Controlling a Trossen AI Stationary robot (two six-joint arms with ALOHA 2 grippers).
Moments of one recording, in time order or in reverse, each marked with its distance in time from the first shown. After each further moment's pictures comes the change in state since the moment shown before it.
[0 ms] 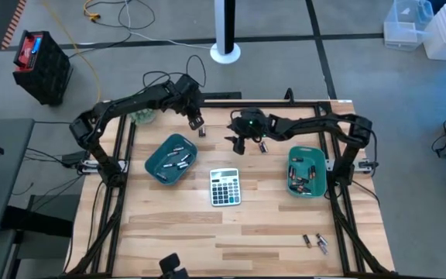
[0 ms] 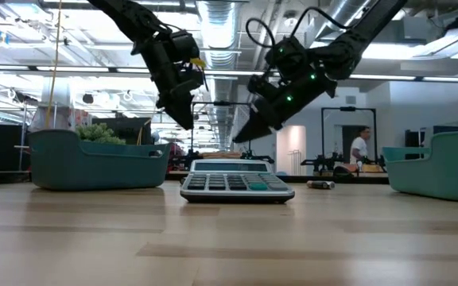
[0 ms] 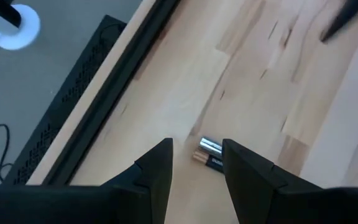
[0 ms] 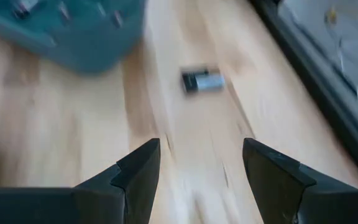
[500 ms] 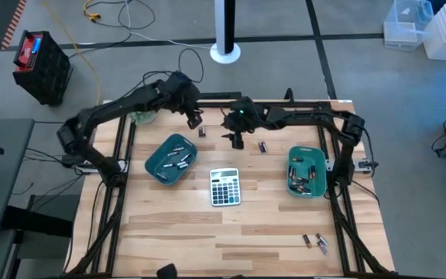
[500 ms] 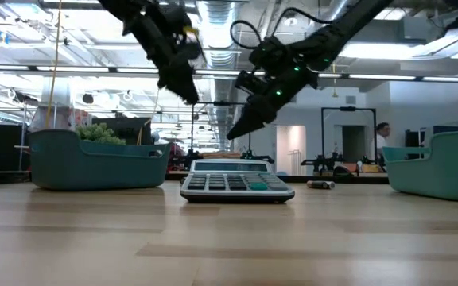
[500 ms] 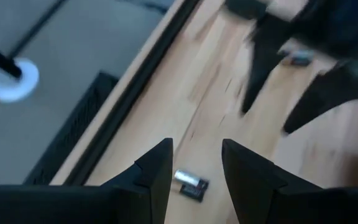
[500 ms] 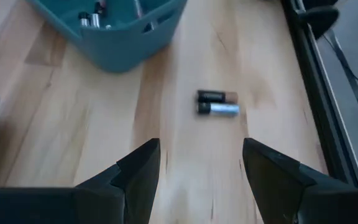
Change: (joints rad) left arm -0.048 -0.155 -0.022 0.059 0.051 -0.023; right arm -0.021 0.085 0.252 -0.269 -0.148 -0.258
